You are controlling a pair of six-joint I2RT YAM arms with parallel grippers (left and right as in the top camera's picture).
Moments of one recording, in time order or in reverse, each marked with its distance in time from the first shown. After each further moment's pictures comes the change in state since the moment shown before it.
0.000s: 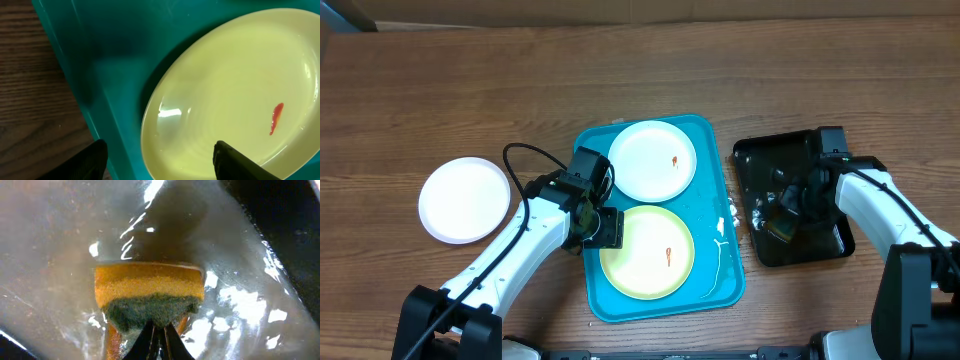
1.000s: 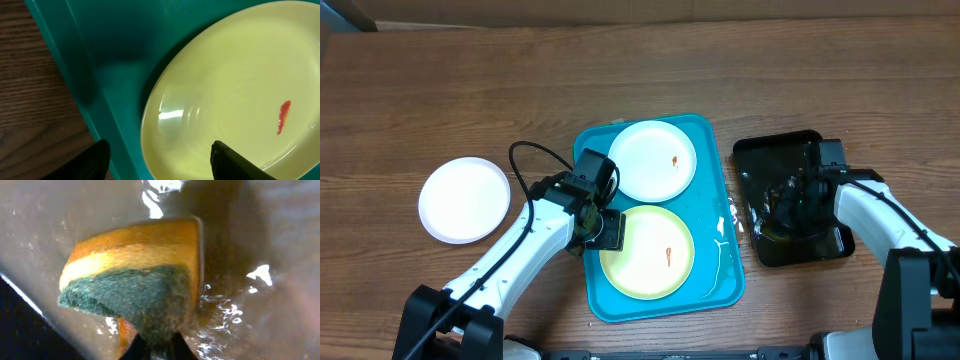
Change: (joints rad) left arm -0.028 0.000 -0.003 0.005 -0.035 0.013; right arm -0.001 -0.023 -0.086 0.035 -0.164 -0.100
